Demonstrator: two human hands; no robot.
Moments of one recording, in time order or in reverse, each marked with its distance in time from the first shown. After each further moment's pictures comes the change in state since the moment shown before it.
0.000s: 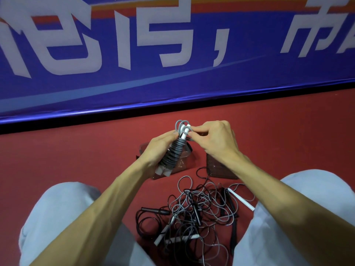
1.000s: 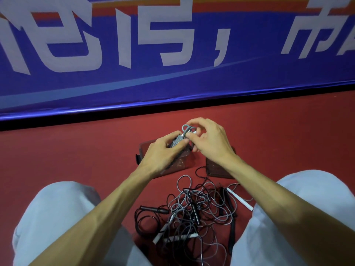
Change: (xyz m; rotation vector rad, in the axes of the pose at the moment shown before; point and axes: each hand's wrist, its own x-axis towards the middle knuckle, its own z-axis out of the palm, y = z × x) left_hand -0.002 -0.014 -0.006 0.531 0.034 0.250; right_hand -0.002 -0.002 0.012 0.299 -0.100 0.138
